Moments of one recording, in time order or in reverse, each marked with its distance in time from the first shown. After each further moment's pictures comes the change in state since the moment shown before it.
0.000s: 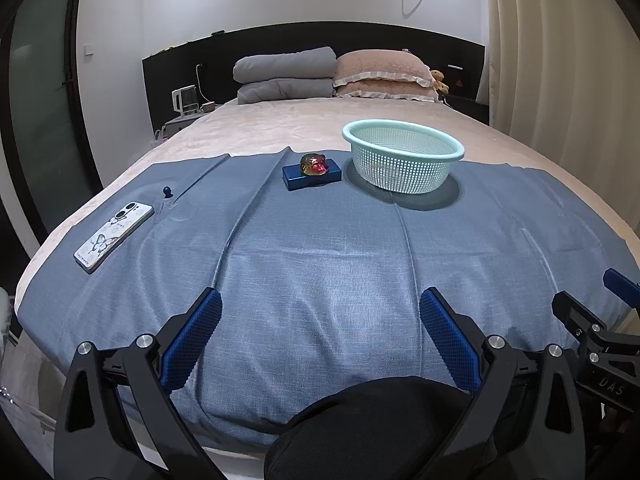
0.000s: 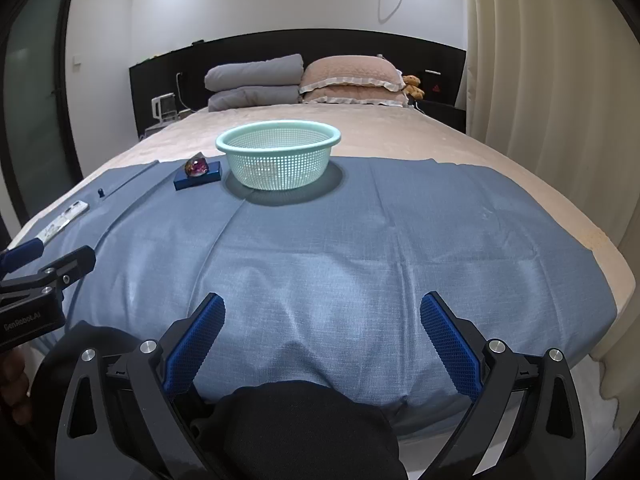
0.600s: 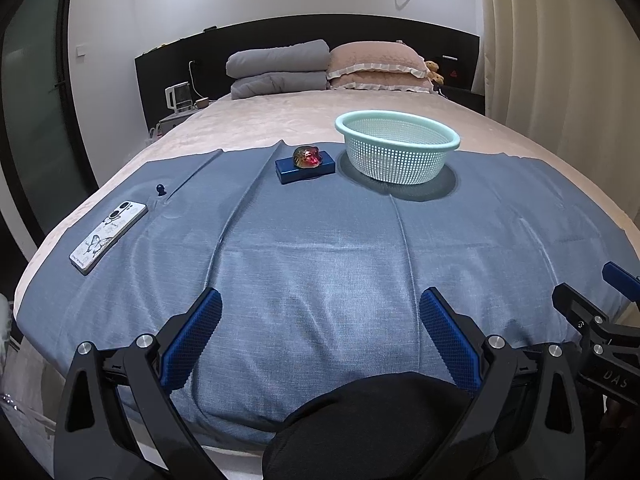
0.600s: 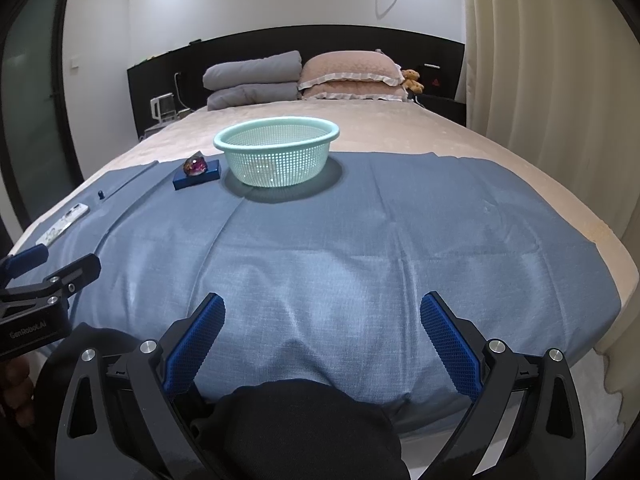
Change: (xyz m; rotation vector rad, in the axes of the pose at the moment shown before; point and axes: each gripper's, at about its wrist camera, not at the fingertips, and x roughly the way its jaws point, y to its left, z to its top) left arm 0.005 -0.006 0.000 0.025 0.028 -0.015; right arm 0.004 -0.006 -0.001 0.023 0.017 0.013
